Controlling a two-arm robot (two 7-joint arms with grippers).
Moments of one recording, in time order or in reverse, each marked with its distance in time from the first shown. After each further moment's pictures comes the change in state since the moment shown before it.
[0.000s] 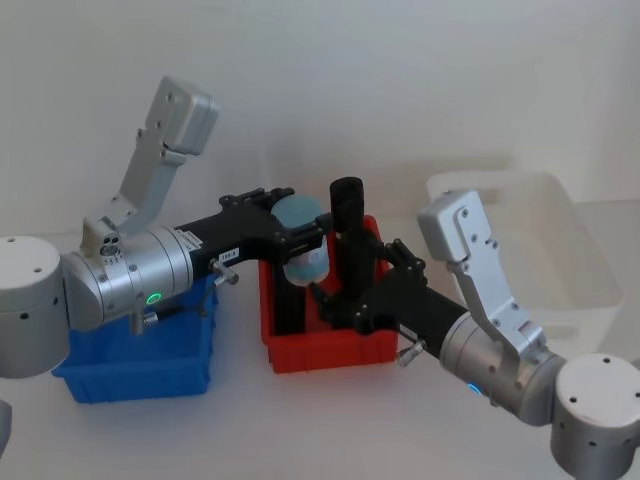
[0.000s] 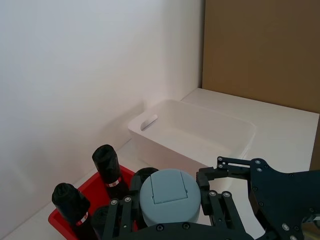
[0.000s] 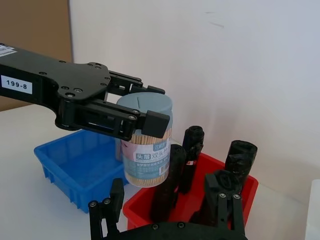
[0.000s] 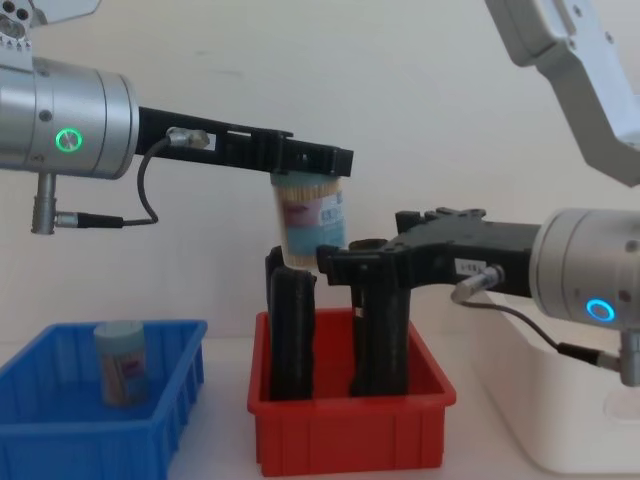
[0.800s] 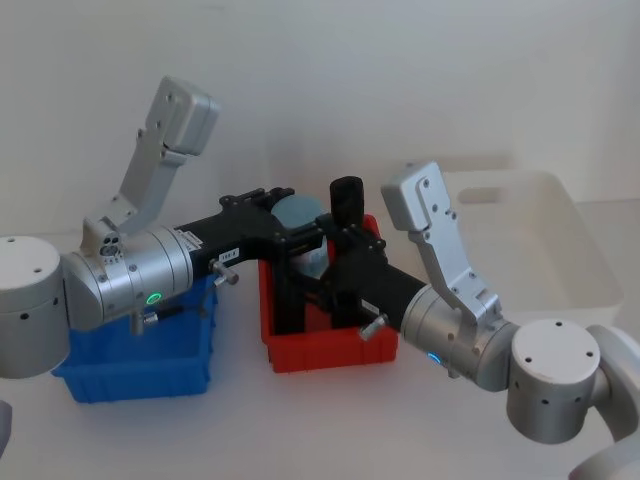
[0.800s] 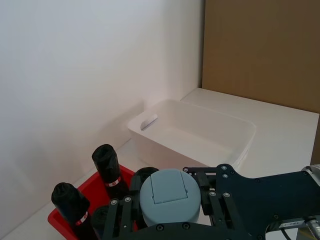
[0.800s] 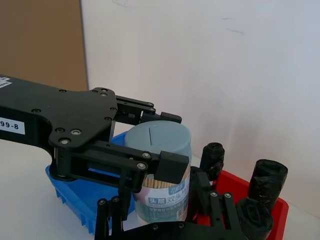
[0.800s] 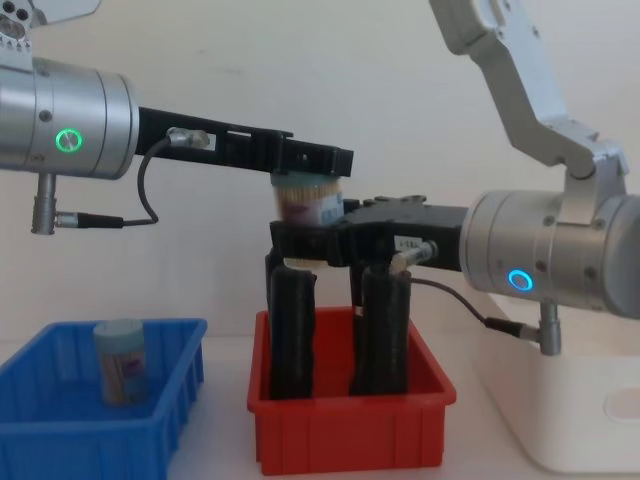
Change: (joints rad) left arm 0.000 0.000 0.000 0.000 0.000 0.000 -0.001; right arm 0.116 -0.080 -0.018 0.147 0.022 -0.022 0.047
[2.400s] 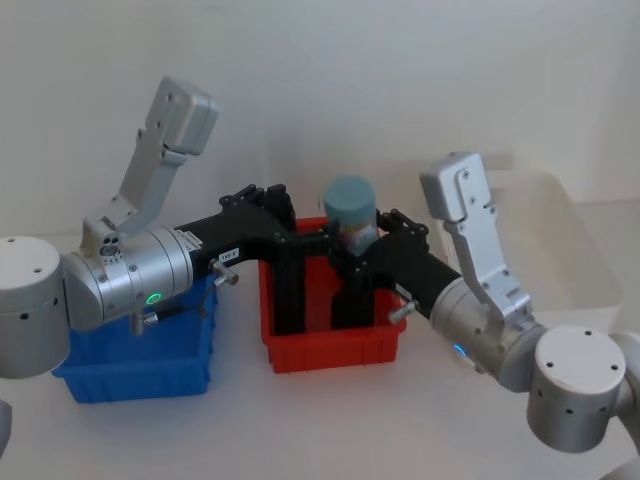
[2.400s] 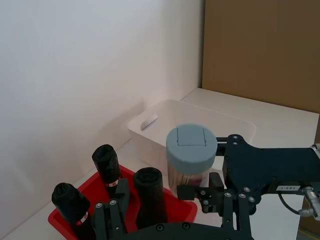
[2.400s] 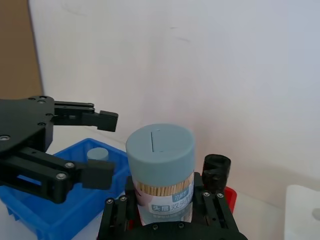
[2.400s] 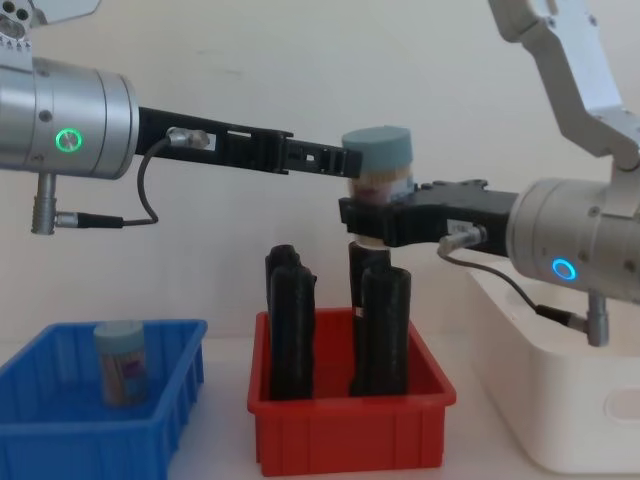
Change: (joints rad) left arm 0.000 0.000 0.000 0.000 0.000 0.000 0.000; right arm -0.027 0.026 0.014 -0.043 0.014 -0.010 -0.148
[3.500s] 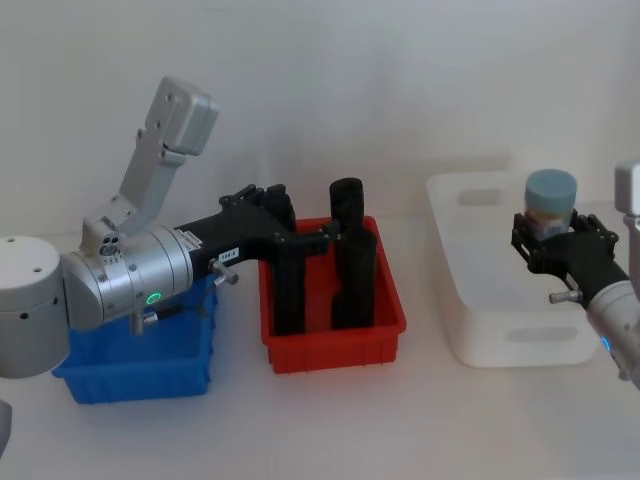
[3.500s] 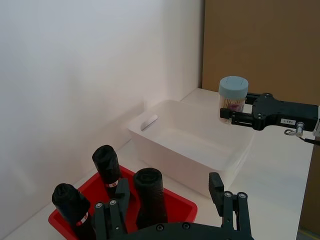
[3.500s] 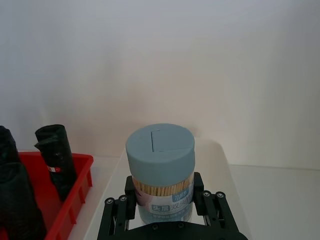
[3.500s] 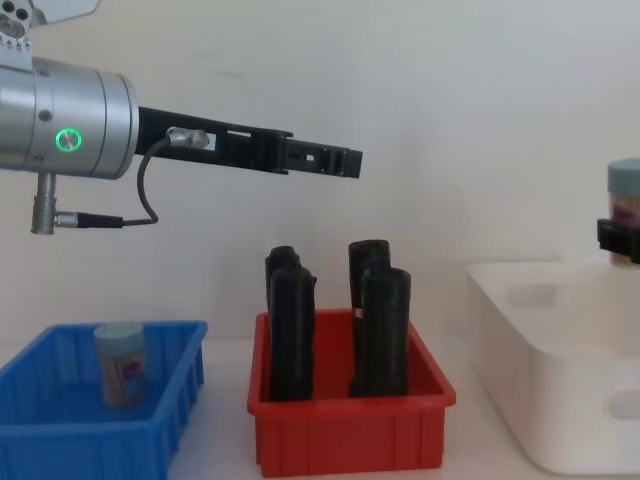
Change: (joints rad) left arm 0.000 0.000 0.000 0.000 0.000 0.000 0.000; right arm -0.087 0.157 0.171 -0.023 0.147 0.008 -0.306
